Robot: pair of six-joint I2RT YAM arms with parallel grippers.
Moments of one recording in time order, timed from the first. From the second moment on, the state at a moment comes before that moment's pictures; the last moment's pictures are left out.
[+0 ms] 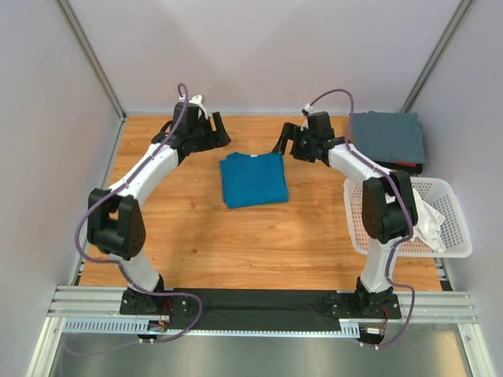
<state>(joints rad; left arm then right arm) -0.30 1.79 1.50 -0.33 0.13 -0.46 0.31 1.93 1.50 -0.23 -0.24 0.51</state>
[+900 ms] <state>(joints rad) -0.30 1.34 1.05 -0.40 0.14 -0.47 0.32 2.06 1.33 -0.05 -0.36 0.58</state>
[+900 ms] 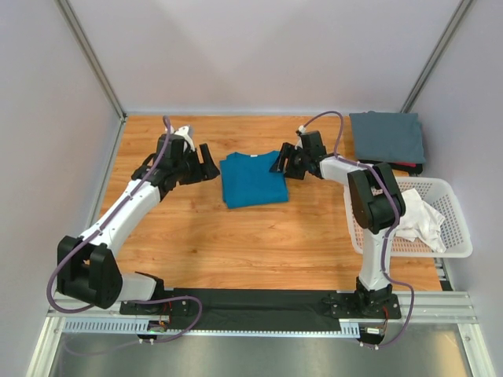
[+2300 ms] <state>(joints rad) -0.29 1.09 1.09 -0.57 0.00 -0.40 0.20 2.20 2.01 -0.68 0.25 0.02</state>
